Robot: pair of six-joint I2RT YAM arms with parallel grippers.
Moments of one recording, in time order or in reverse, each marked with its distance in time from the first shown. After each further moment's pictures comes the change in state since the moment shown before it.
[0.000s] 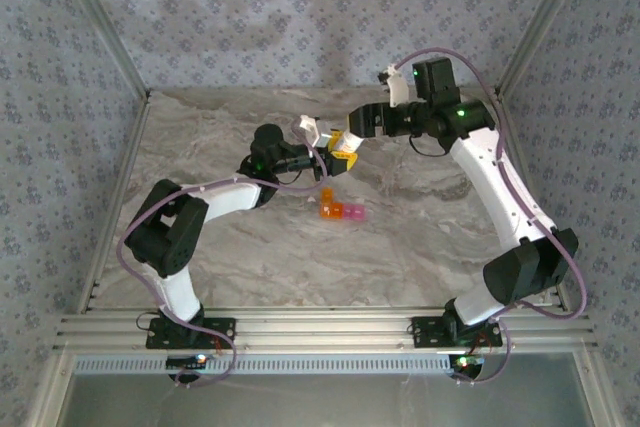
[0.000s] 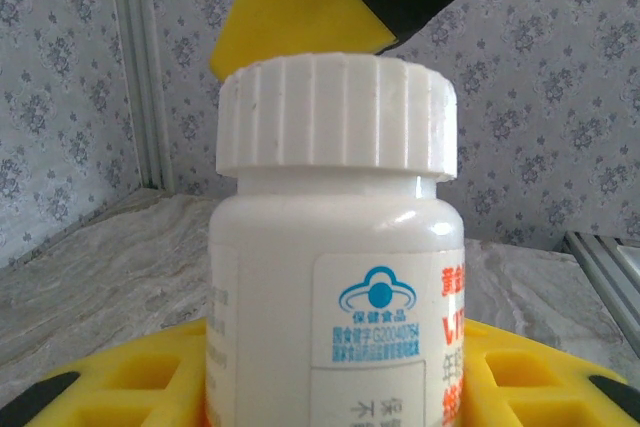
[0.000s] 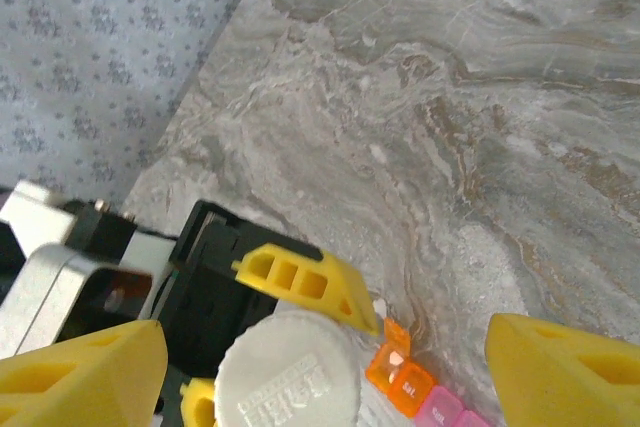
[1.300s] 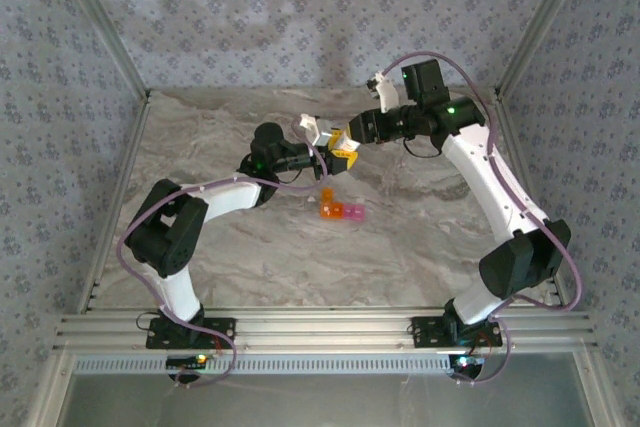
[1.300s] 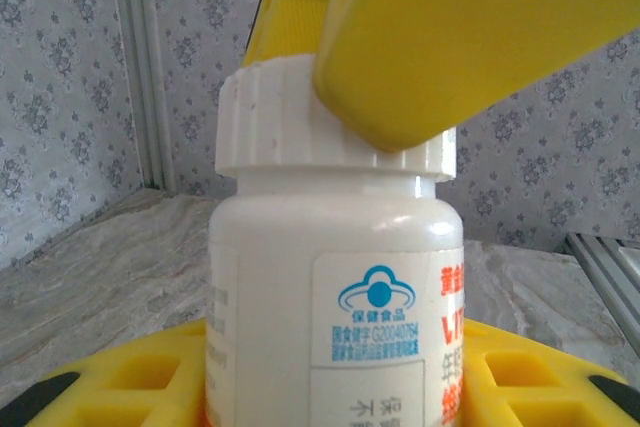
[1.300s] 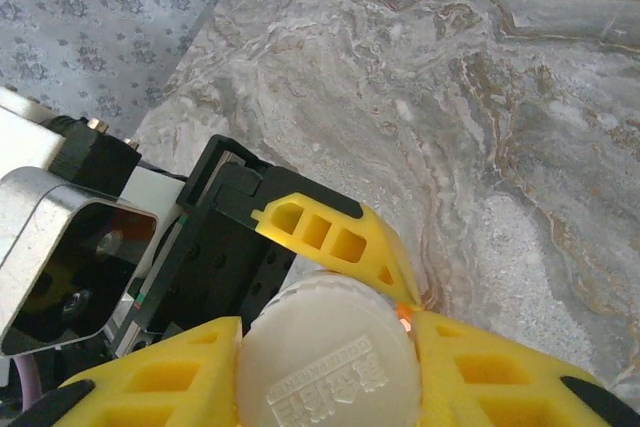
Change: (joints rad) left arm 0.000 0.000 0.011 -0.016 -0.001 0.000; right arm 0.024 0.043 0.019 -0.050 -0.018 -0.048
